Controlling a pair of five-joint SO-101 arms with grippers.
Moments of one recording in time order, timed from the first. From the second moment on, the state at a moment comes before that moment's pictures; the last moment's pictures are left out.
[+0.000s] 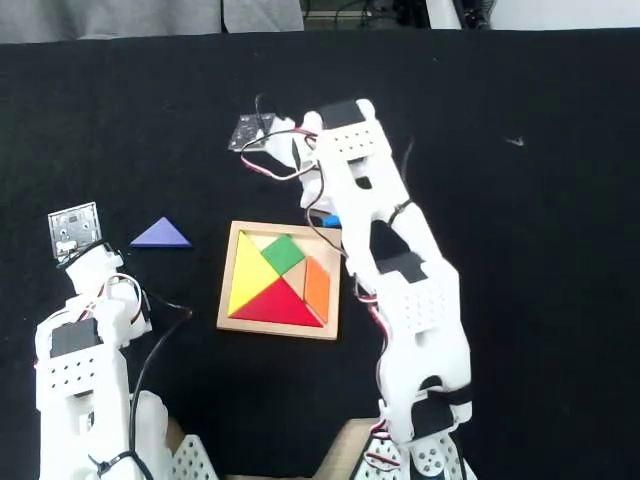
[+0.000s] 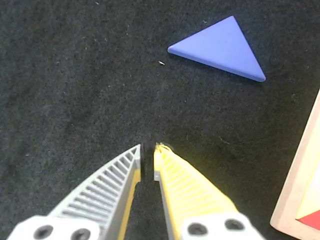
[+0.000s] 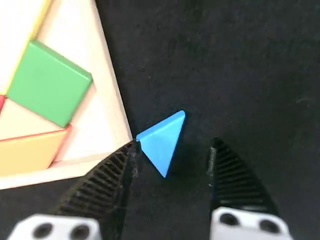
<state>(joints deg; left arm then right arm) -22.2 -57.3 77.7 47.6 -1.0 -17.1 41.4 -32.3 85.9 57.2</state>
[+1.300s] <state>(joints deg) -22.2 -57.3 77.7 47.6 -1.0 -15.5 42.0 -23.4 79.6 56.7</state>
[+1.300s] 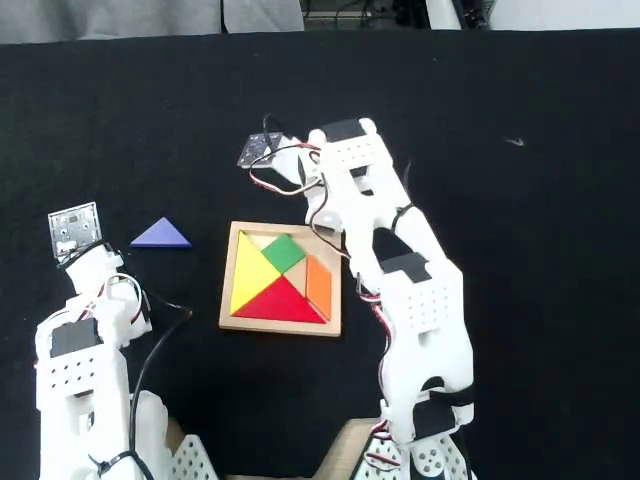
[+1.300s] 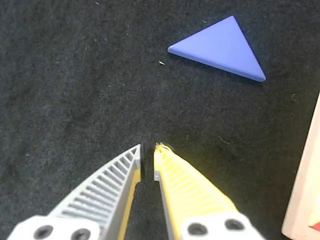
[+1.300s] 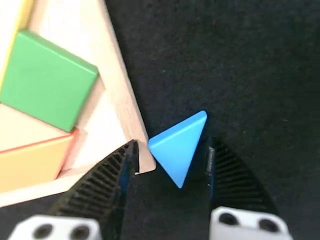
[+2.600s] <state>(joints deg) -22.2 -57.3 77.7 47.6 -1.0 -16.9 46.1 -50.4 98.9 56.6</state>
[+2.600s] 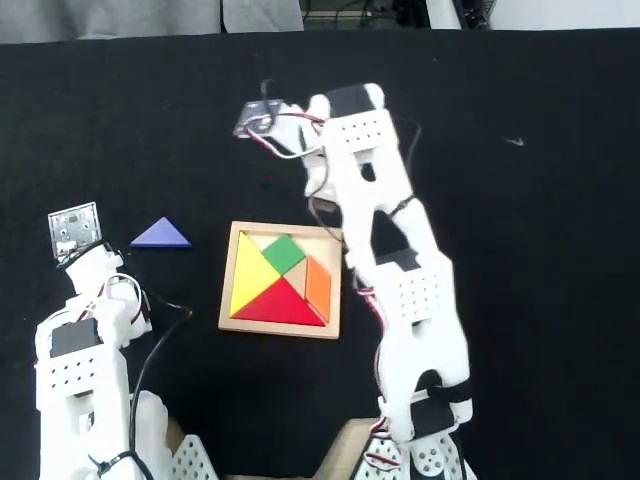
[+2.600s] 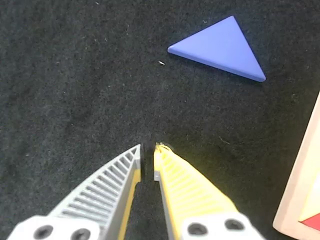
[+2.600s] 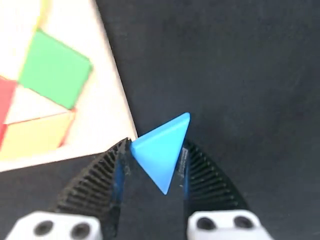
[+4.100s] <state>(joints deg) -22.2 -57.3 77.7 47.6 -1.0 -34.9 32.7 -16.2 75.3 54.5</state>
